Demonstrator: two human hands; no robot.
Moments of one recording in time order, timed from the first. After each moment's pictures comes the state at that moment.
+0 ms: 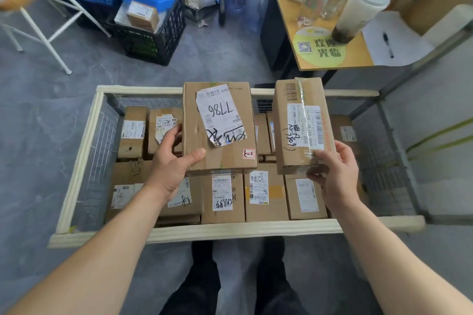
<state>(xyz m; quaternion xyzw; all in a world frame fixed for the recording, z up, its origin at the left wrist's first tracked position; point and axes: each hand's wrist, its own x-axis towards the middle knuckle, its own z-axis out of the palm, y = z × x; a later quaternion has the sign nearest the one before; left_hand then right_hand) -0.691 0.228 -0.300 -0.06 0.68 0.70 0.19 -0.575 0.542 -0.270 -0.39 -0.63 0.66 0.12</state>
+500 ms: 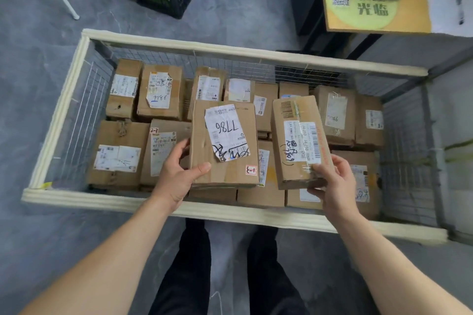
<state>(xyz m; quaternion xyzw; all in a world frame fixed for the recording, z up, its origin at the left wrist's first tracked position) -0.619 0.272 -0.400 -0.18 0.69 0.67 0.22 -0.548 0.594 -0.373 -0.43 -0.63 0.65 -0.01</state>
